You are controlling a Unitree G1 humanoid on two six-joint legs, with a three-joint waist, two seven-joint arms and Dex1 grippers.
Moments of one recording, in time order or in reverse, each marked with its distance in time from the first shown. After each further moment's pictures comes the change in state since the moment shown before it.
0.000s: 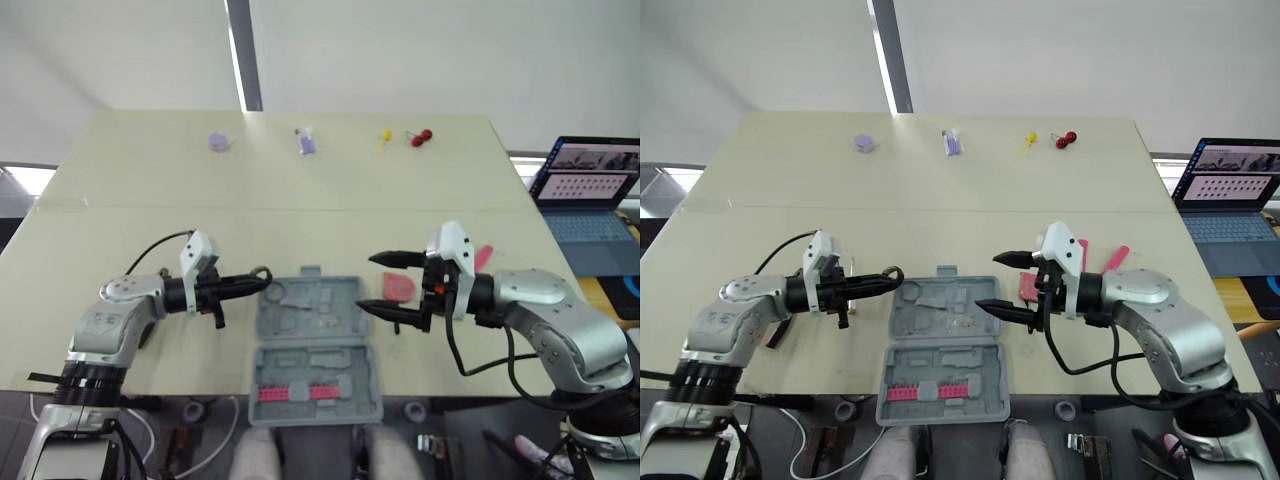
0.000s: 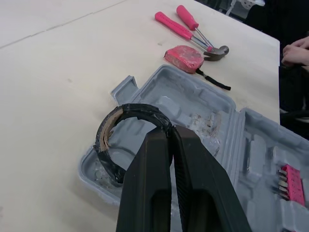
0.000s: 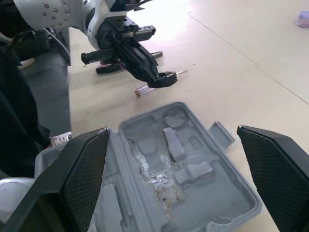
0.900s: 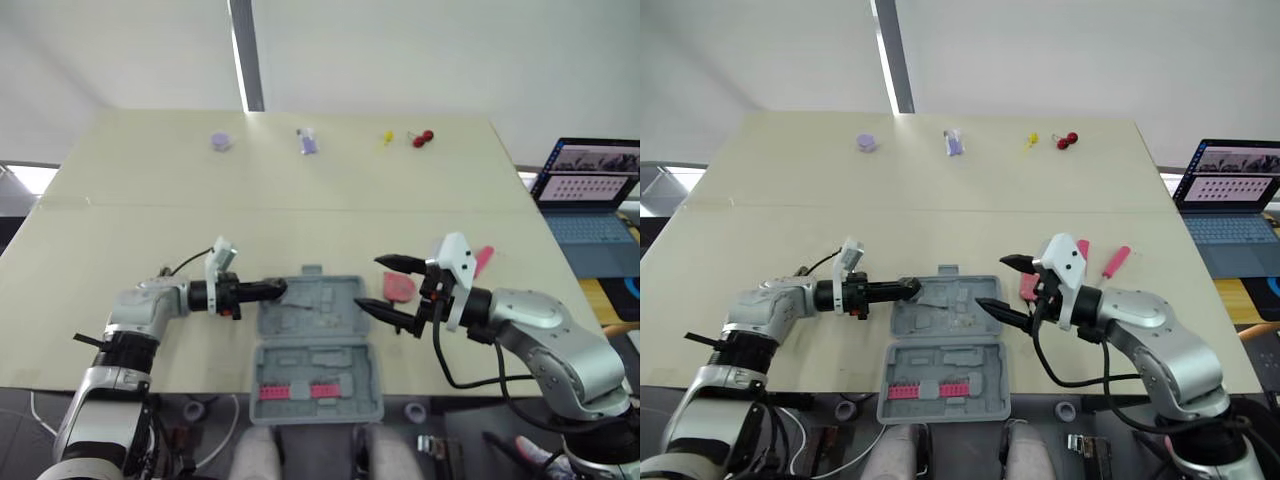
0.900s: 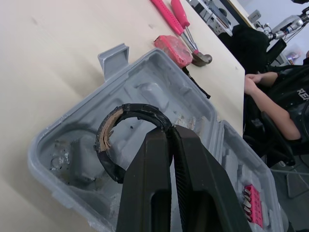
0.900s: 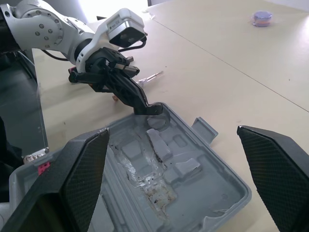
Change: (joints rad) left arm -0.154 -0.093 -0.062 0.318 0.022 0.154 -0.082; right arm 0.112 0.043 -0.017 -0.097 0.000 0.001 -0.156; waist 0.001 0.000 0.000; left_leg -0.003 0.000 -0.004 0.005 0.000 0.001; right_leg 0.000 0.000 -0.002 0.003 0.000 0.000
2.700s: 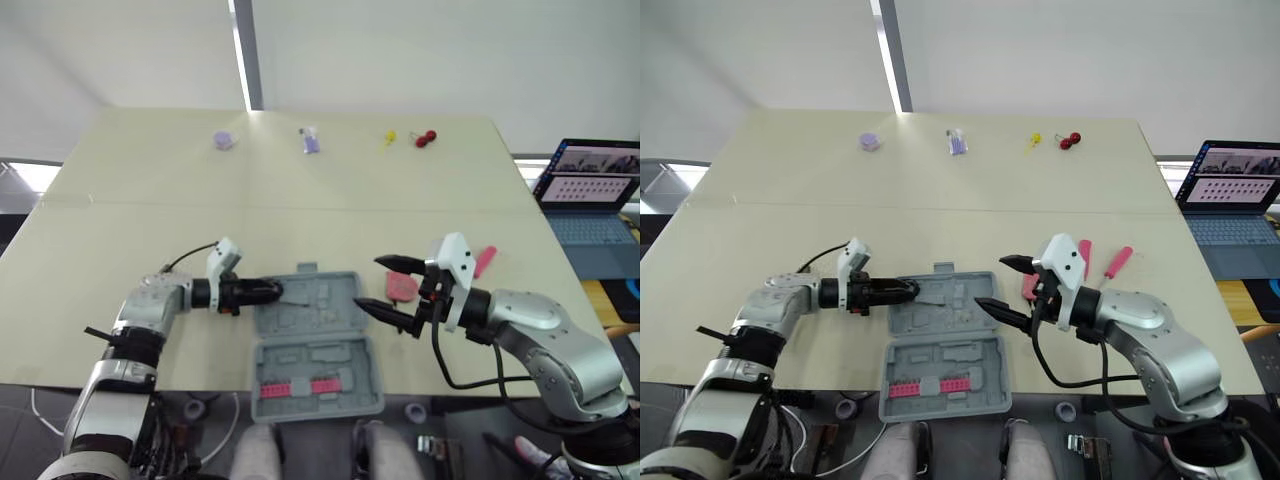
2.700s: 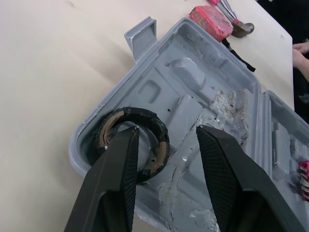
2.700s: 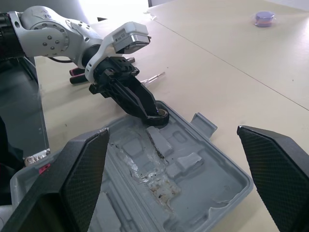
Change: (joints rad) left arm -0.028 -0.017 -0.001 0.063 0.155 -0.163 0.015; right arm 0.003 0.010 0.000 0.000 0.000 0.000 -0.007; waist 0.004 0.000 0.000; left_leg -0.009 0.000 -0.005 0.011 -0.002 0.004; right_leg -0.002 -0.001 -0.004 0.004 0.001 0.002
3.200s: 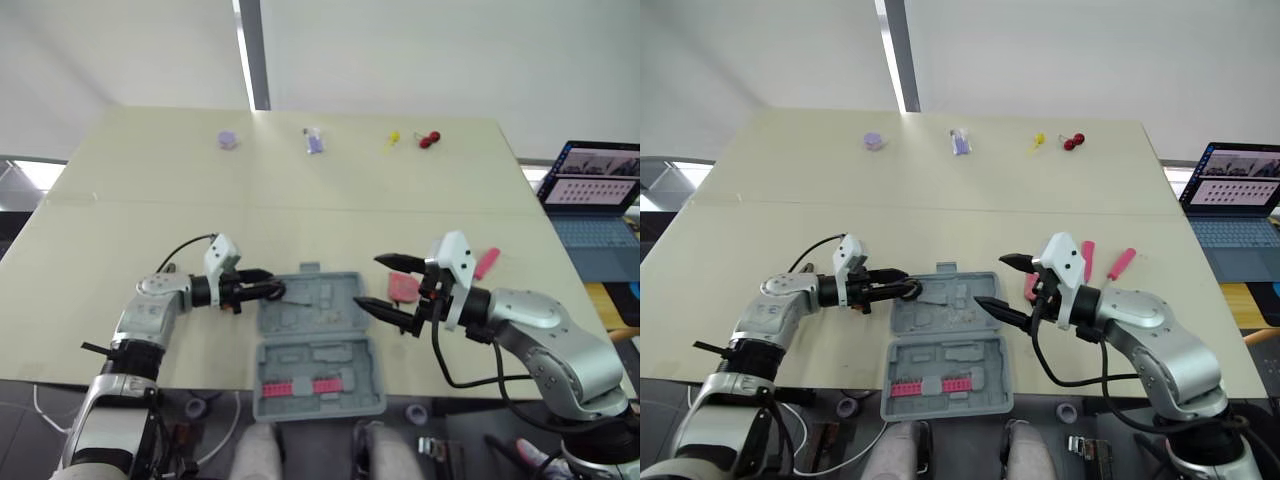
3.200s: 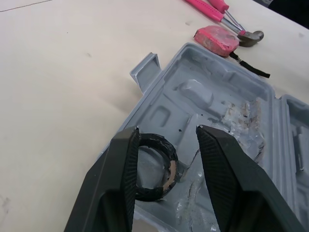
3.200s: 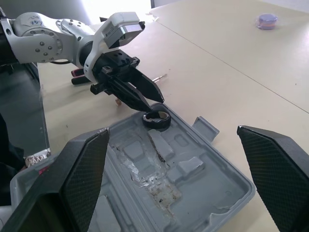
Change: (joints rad) left arm 0.069 -0.033 0.033 -0.062 0.022 -0.237 0.072; right arm -0.009 0.000 0.000 0.001 -0.001 0.000 0.000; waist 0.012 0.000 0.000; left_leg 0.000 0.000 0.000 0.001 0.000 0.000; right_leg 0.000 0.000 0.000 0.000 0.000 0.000
